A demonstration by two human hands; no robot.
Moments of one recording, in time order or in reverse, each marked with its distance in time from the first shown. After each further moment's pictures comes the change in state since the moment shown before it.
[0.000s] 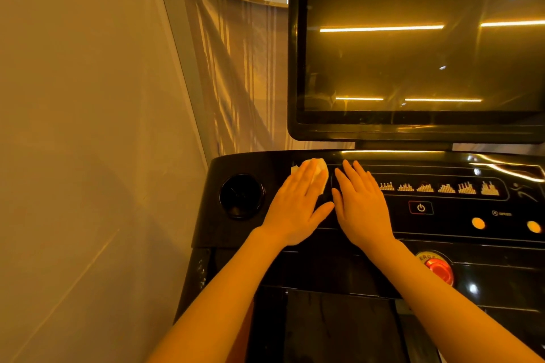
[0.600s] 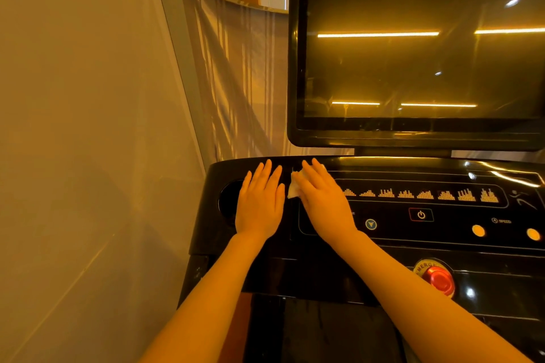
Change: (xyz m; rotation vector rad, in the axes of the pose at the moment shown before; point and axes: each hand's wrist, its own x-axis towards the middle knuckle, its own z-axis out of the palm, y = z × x) left_hand -0.009 -0.045 -0.004 0.024 0.287 -0.332; right_hand 0.032 -0.047 0.017 0.067 -0.074 -0.191
